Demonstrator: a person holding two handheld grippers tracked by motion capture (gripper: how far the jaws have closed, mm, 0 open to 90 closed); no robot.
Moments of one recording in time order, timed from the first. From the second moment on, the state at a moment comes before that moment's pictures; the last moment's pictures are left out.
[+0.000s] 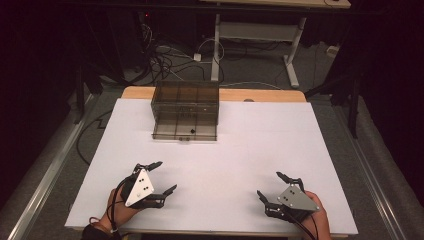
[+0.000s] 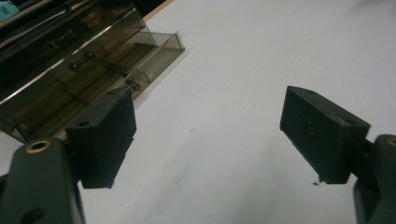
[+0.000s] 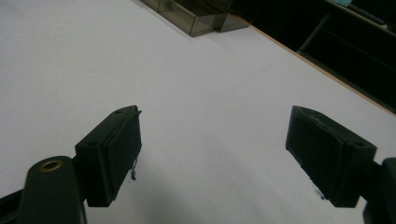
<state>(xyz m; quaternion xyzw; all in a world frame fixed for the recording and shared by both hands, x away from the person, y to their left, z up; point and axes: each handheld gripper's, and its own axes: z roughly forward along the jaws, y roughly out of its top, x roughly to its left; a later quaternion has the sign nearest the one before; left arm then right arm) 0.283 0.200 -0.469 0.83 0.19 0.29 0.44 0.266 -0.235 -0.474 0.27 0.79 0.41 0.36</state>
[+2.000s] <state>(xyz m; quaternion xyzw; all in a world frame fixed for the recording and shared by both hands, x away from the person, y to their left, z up) 0.275 0.231 -0.481 0.83 0.23 0.27 0.42 0.267 -0.236 -0.471 0.26 0.79 0.42 0.37</state>
